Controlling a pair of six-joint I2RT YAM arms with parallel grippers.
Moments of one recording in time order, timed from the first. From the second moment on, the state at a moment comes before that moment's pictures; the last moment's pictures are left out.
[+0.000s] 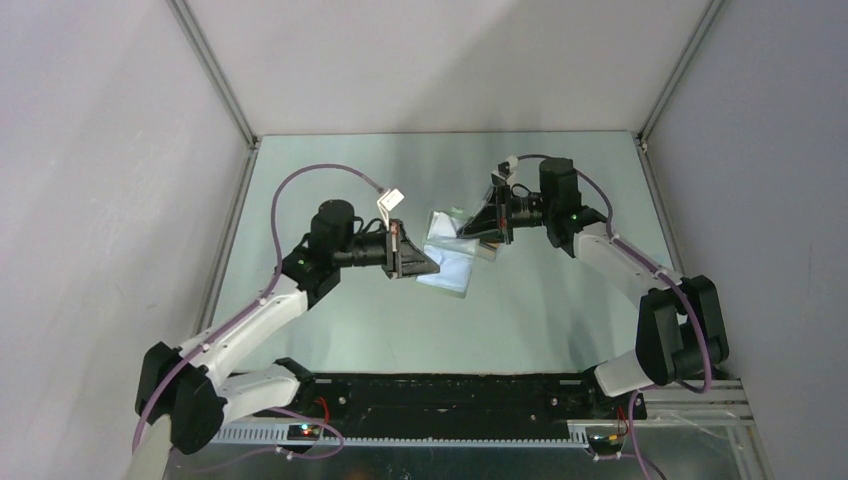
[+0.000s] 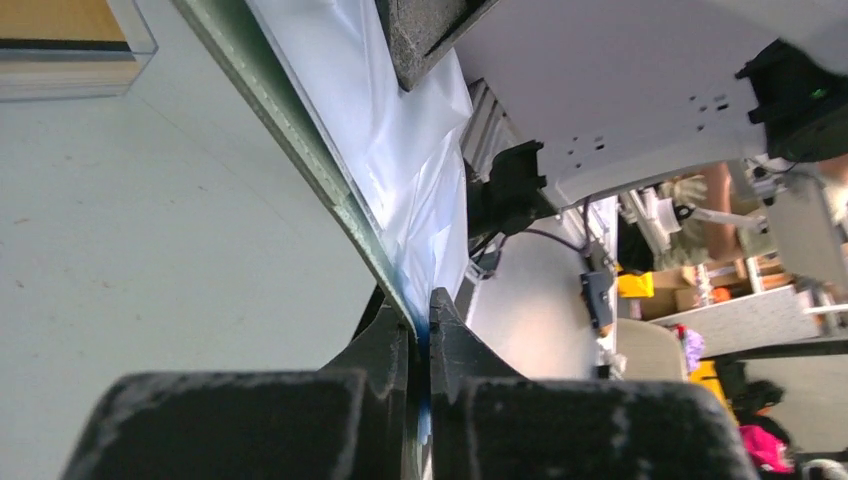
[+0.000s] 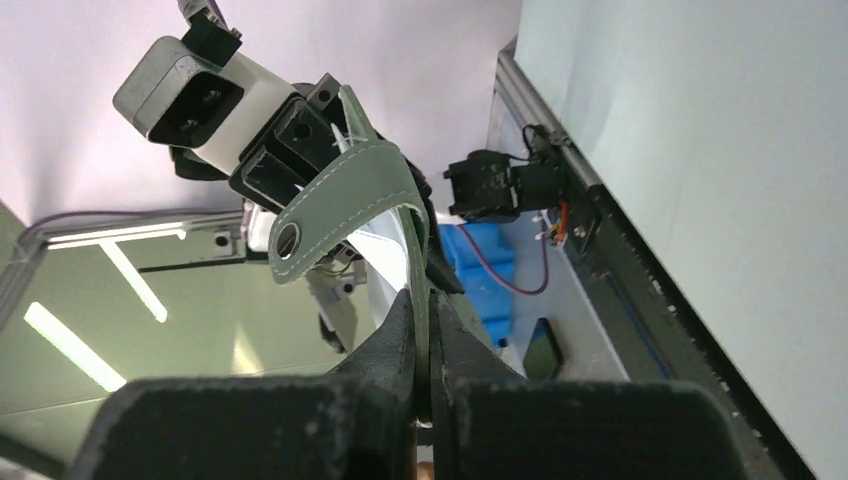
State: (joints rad) left arm -0.55 1.11 0.78 0.03 0.81 -0.66; right arm 0.34 1.47 1.03 0.02 -1.14 1.09
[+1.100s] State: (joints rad) left arm -0.38 1.67 0.83 -0.42 0.88 -0.31; right arm 0.20 1.40 1.05 -0.62 -0.68 0.51
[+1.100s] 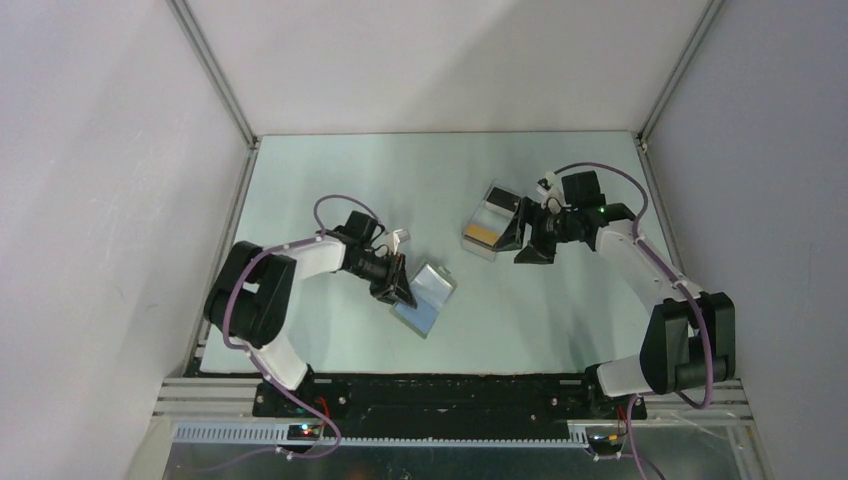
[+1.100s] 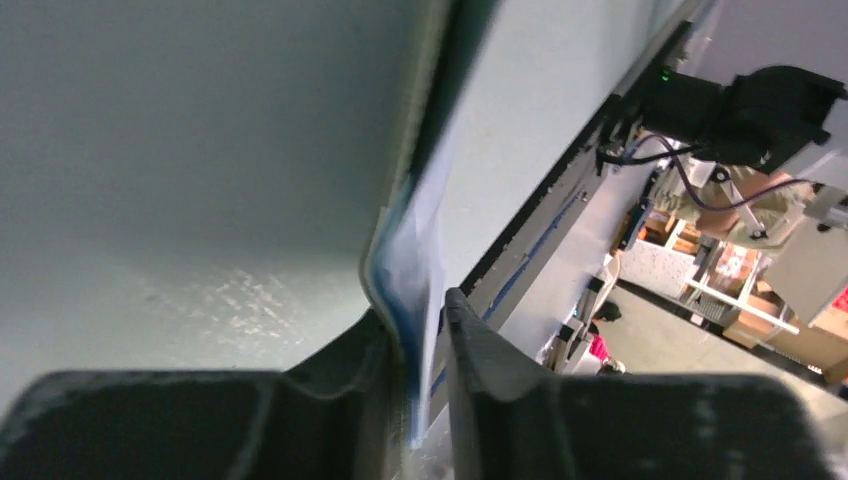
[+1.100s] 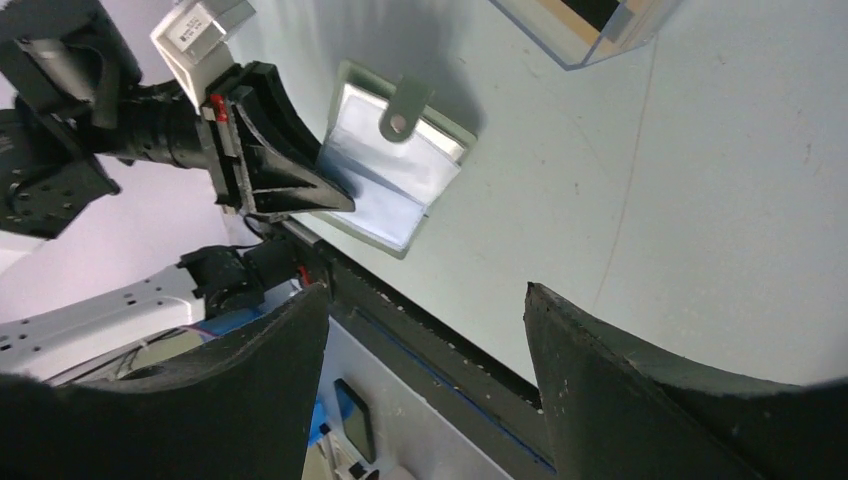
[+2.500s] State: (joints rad) left arm -0.58 1.59 1.19 -0.30 0.14 -0.76; right arm 0.15 1.82 1.52 -0.75 -0.37 0.39
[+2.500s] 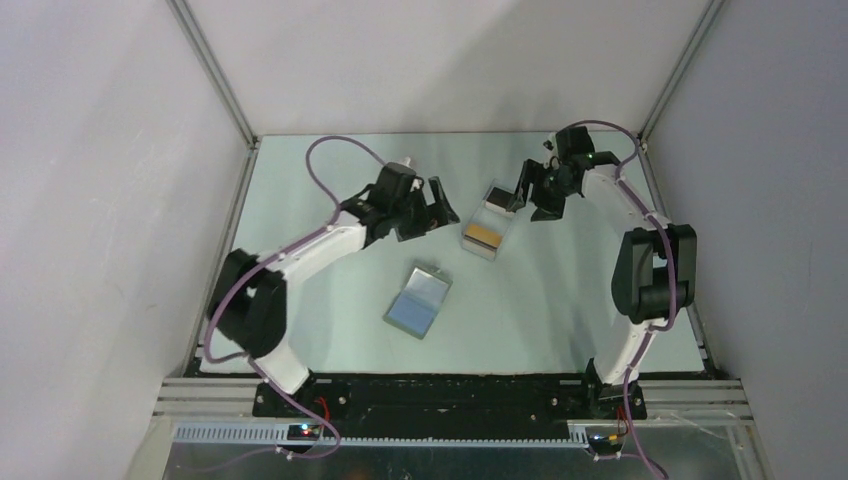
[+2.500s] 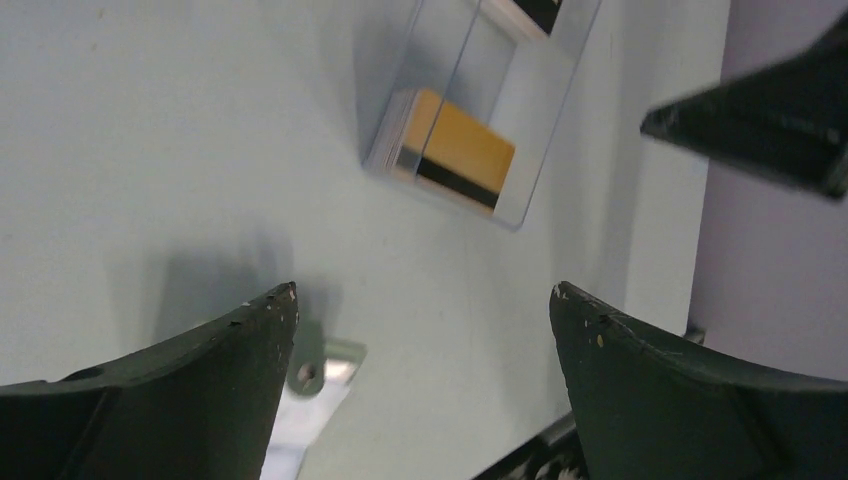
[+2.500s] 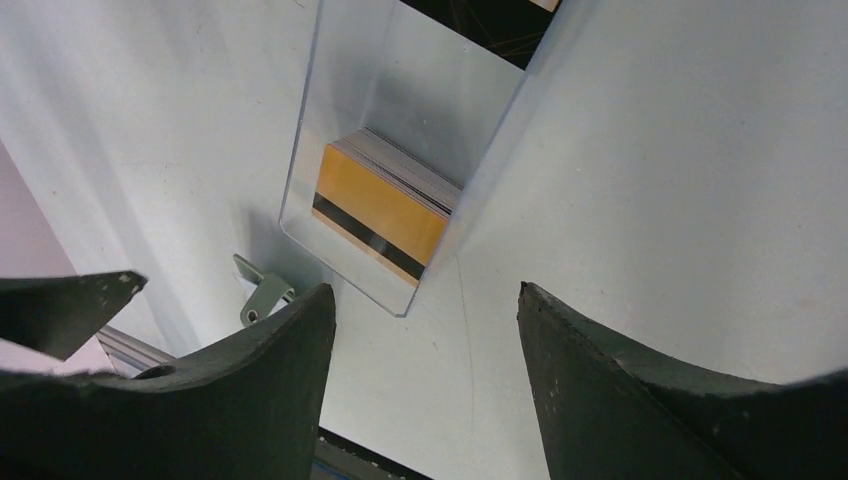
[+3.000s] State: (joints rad) left arm -0.68 1.99 1.46 -0.25 -0.03 -1.02; right arm 0.09 1.64 1.43 -0.79 -0.40 0.39
